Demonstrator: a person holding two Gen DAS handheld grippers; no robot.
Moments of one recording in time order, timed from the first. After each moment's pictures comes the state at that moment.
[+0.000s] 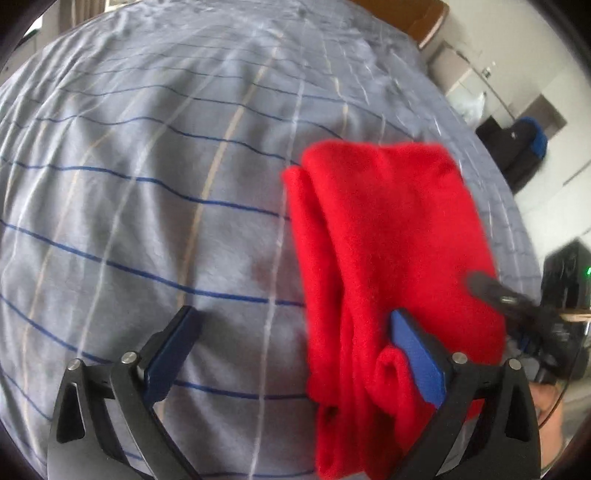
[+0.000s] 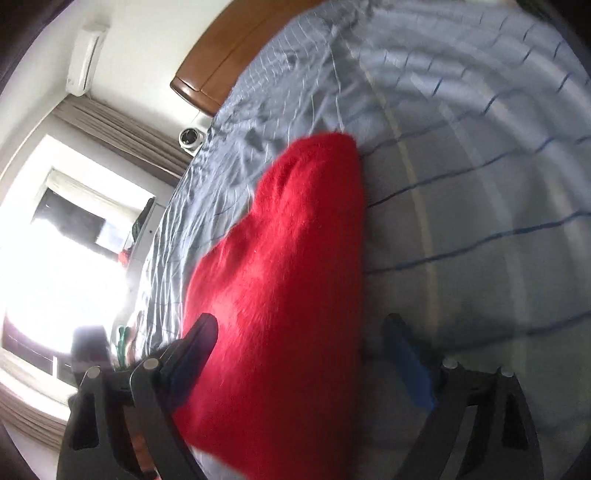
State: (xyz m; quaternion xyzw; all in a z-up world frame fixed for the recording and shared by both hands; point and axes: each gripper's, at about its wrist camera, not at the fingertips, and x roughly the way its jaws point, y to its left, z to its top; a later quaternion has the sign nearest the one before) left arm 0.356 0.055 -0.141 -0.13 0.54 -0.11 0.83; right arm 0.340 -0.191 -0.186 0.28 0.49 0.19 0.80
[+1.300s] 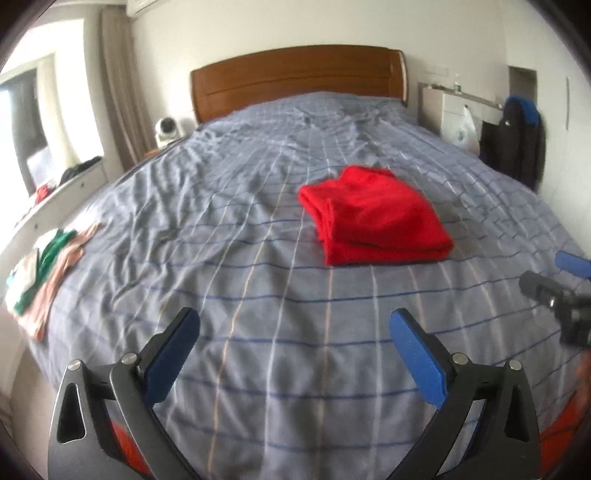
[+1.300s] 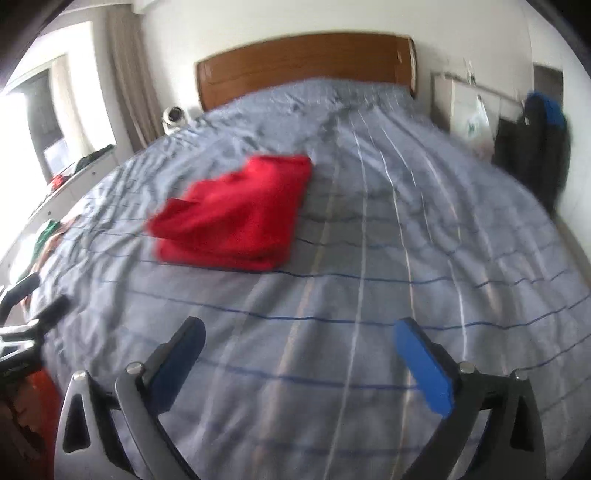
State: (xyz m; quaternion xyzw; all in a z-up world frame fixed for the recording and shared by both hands) left arm 0.084 0.035 -0.045 0.03 0.34 0.02 0.94; right arm 0.077 -0.164 -0.090 0.00 0.37 0.06 0.93
